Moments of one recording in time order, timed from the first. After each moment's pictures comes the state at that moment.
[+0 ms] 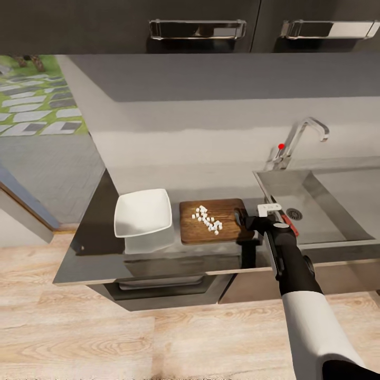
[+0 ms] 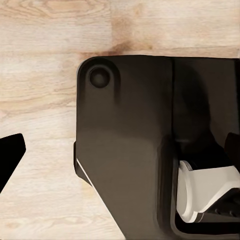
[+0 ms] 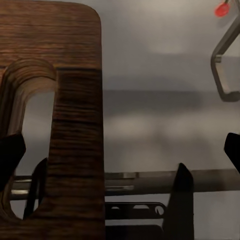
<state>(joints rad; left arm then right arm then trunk) 0.12 0.01 -0.40 -0.21 0.37 -0.69 0.04 -0.80 0.06 -0.13 -1.17 0.28 0.62 0.15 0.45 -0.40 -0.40</state>
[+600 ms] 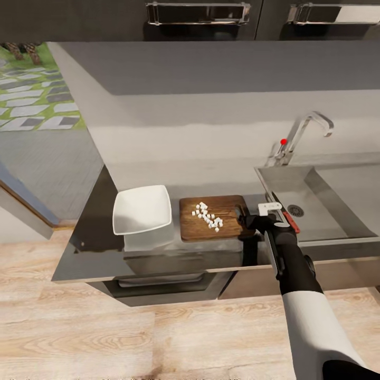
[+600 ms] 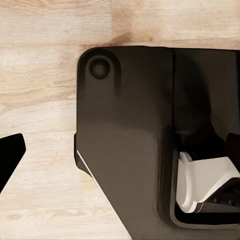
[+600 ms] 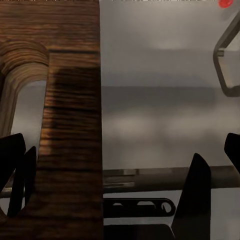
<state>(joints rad) 0.12 0.01 -0.40 -0.21 0.37 -0.69 0.04 -0.80 0.06 -0.13 -1.18 0.27 0.62 0.15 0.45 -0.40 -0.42</state>
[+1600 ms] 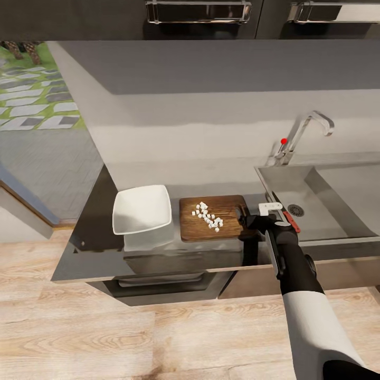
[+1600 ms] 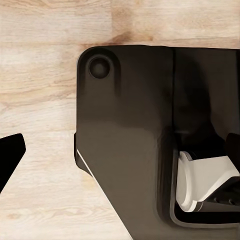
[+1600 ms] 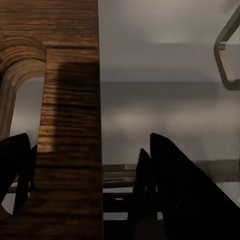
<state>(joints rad) 0.12 0.01 -0.40 -0.21 0.37 -0.69 0.04 -0.80 0.06 -0.13 -1.19 0.27 0.66 0.15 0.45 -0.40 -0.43</state>
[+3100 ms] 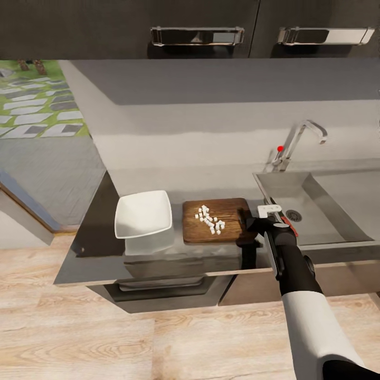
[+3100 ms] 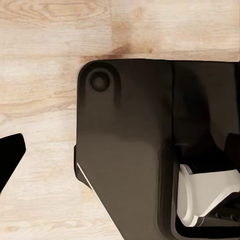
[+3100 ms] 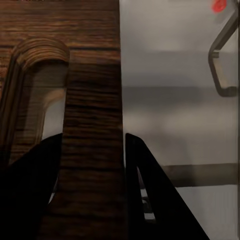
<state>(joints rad) 0.12 0.01 -0.40 -0.21 0.37 -0.69 0.04 -0.80 0.06 -0.13 -1.17 0.28 0.65 0.15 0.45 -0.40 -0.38</state>
